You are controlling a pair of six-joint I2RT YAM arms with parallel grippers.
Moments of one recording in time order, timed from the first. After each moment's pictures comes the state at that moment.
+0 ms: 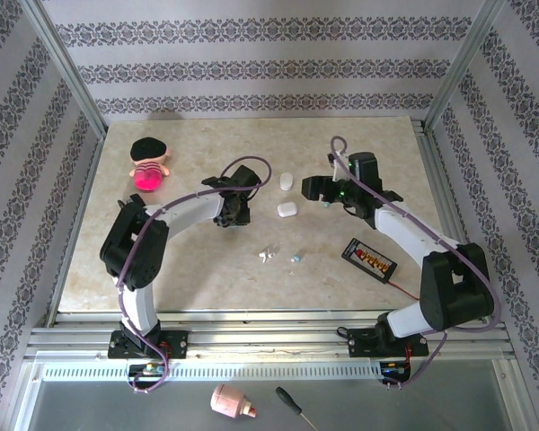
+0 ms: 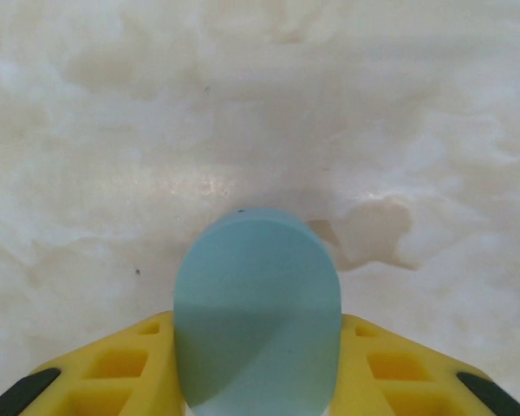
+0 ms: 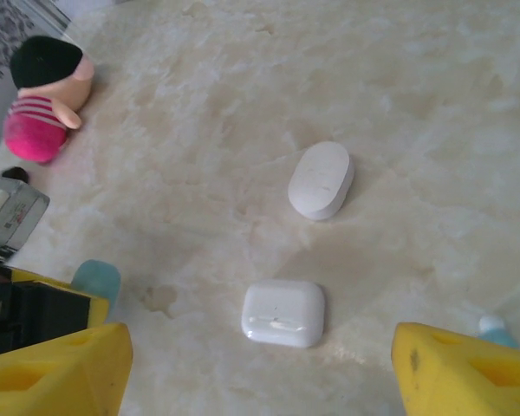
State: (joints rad) left arm -0.56 1.85 1.32 -0.73 -0.19 -0.60; right arm 0.23 1.45 0.92 -0.11 -0.43 0.34
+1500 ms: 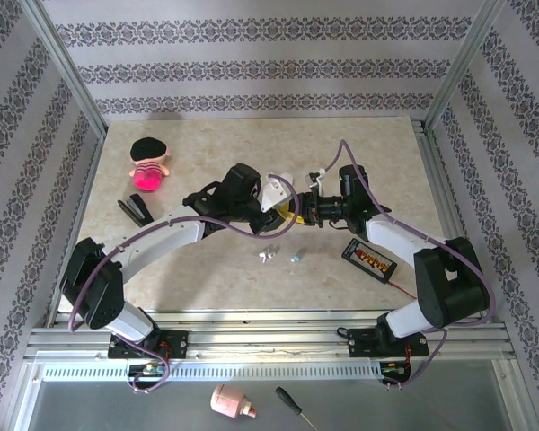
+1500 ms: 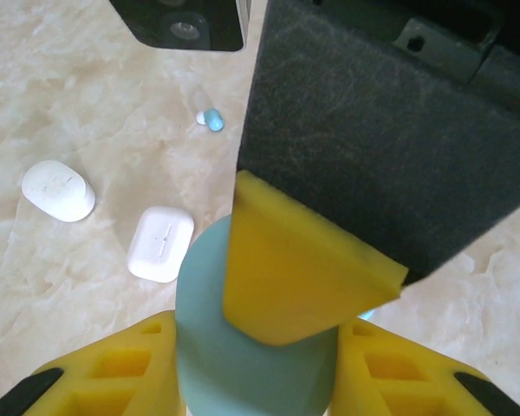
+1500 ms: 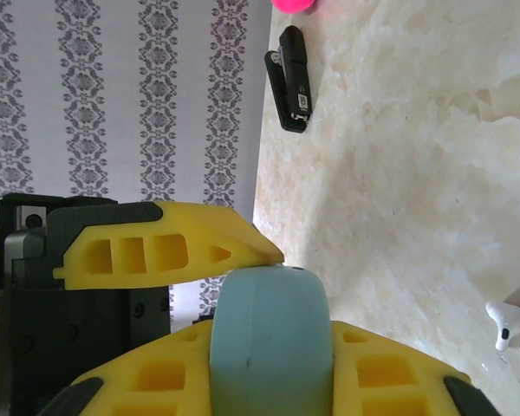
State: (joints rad) left arm -0.69 1.54 1.18 -0.37 0.25 0.27; right arm 0.32 1.48 0.78 0.20 -1.07 1.00
